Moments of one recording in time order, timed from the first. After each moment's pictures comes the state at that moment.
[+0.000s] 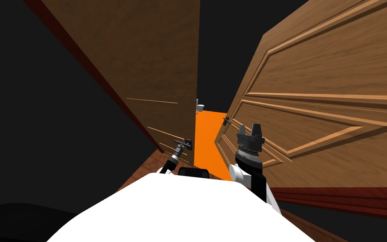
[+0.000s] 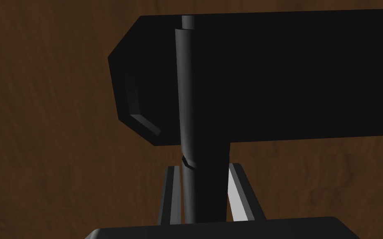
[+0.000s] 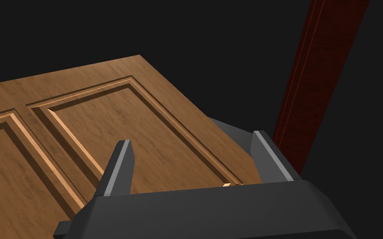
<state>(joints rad) 0.43 0.24 -0.40 -1.71 0.14 -0.34 -0.05</state>
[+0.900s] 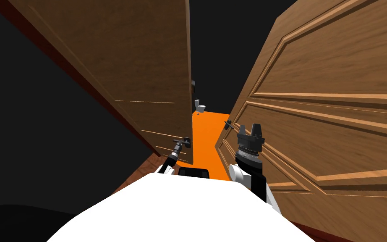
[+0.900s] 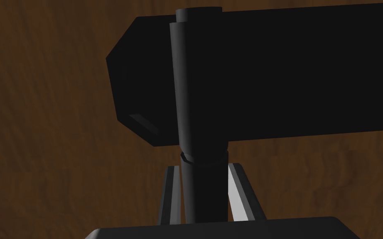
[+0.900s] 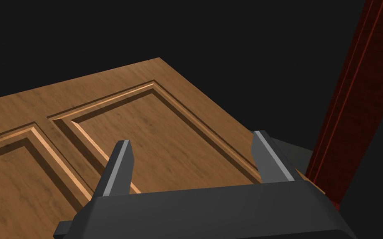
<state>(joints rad) 0.39 0.19 -0.32 -1.66 0.14 -0.31 -0.06</state>
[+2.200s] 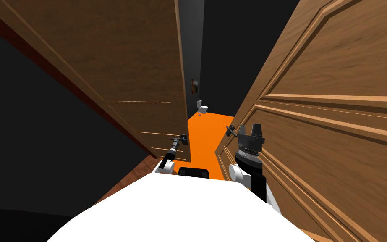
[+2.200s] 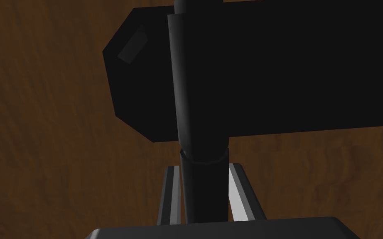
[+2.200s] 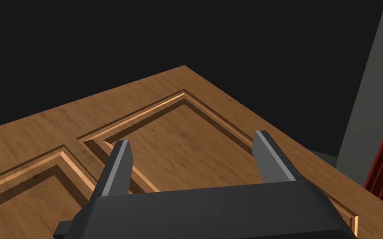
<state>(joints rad) 0.30 0.11 -0.18 -1.58 0.15 -0.29 -0.08</state>
